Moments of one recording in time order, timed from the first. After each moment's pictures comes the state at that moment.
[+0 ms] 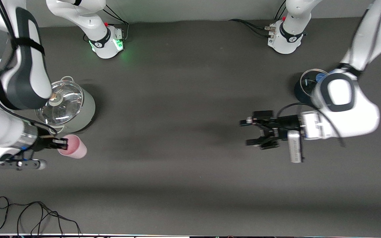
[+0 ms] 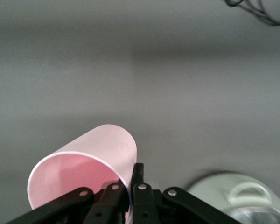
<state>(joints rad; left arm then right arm) 0.76 0.63 -1.15 -1.69 -0.58 2.12 0.50 0.15 0.41 -0.11 -1.49 0.10 1.90 0.08</state>
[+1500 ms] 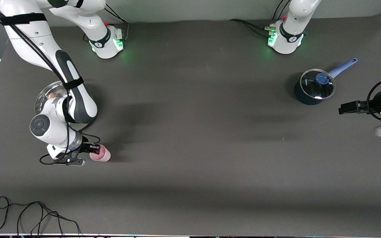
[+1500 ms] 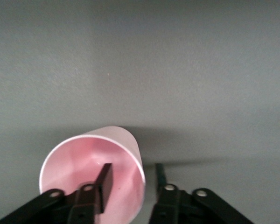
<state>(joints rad) 0.94 0.42 -1.14 -1.44 0.30 1.46 -0.20 0.15 0.50 -0.11 -1.92 0.12 2.49 0.06</state>
